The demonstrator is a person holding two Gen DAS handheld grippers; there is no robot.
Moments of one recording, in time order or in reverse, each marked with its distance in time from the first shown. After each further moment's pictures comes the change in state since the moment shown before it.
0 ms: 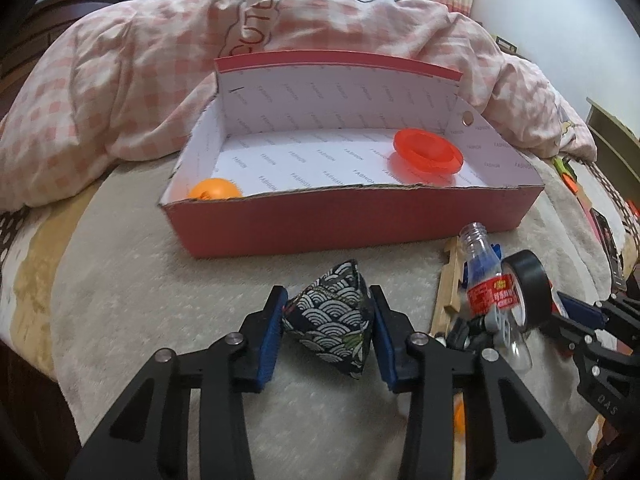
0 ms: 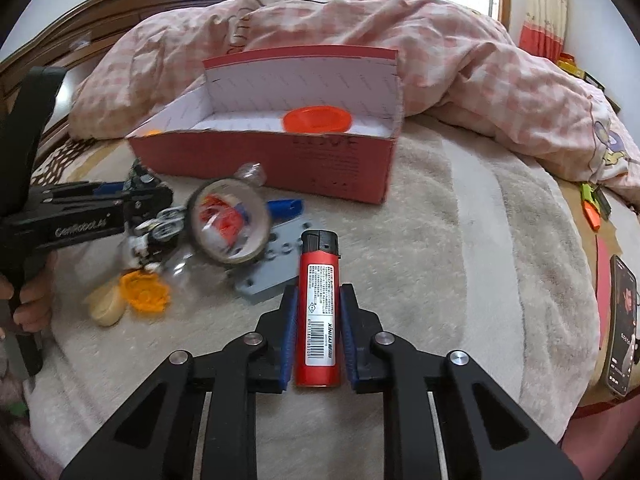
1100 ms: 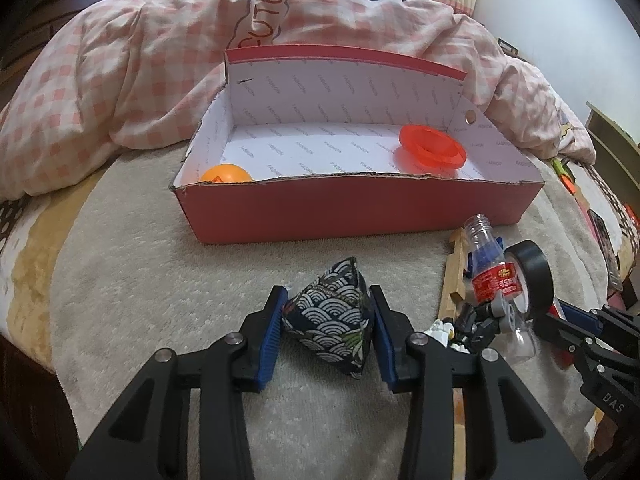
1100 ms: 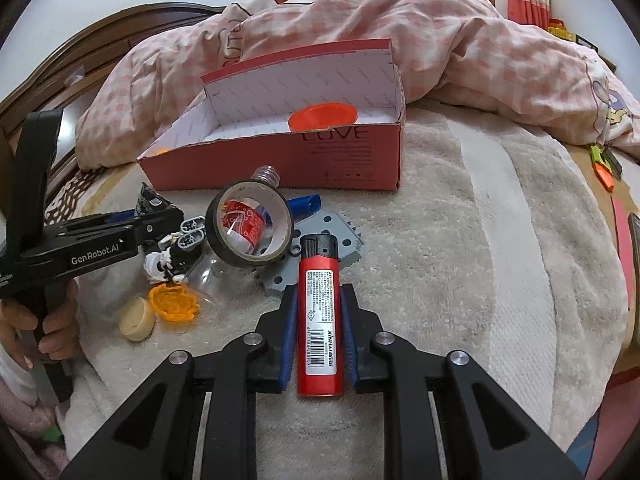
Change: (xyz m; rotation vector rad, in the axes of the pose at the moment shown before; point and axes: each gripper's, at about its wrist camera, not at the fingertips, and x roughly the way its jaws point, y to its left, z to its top) left arm -0.001 0.007 -0.004 -0.021 0.009 -0.014; right arm -0.003 -0.001 -0.005 0.134 -0.011 0.073
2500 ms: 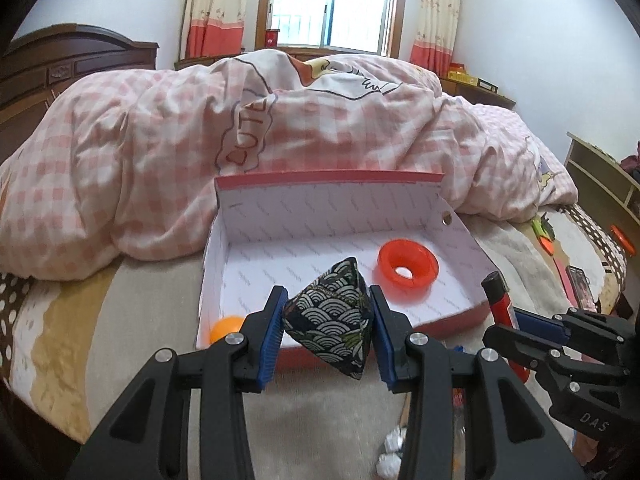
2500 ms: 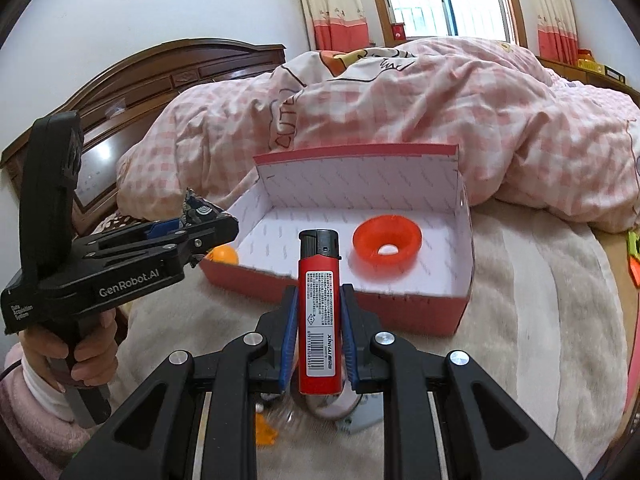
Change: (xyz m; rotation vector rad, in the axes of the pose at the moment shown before) left arm -0.041 -0.003 0.076 0.044 -0.191 -0.034; right arm -0.015 0.027 0.088 -0.057 -0.145 0.140
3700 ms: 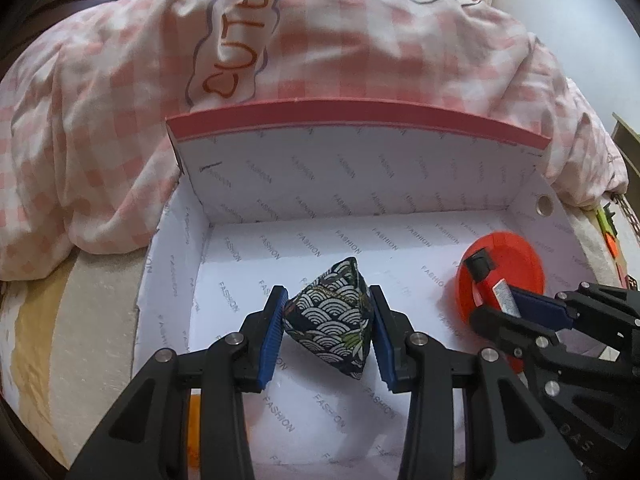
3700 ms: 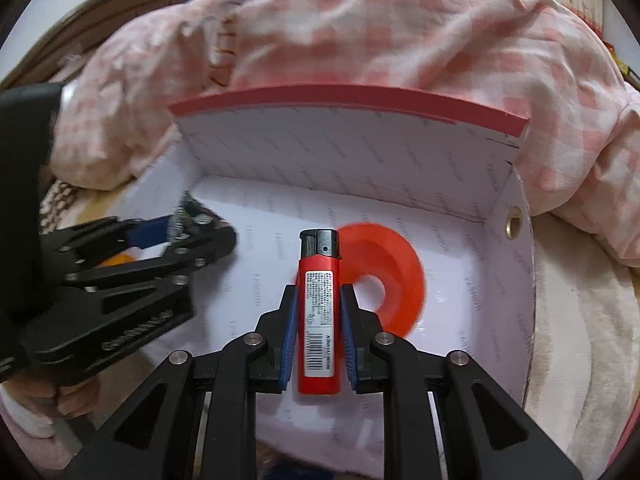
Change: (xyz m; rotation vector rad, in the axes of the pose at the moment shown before) left arm 0.125 0.014 0.015 -0.050 0.224 0.094; right arm 0.135 -0.033 0.046 -0.055 0.267 -0.089
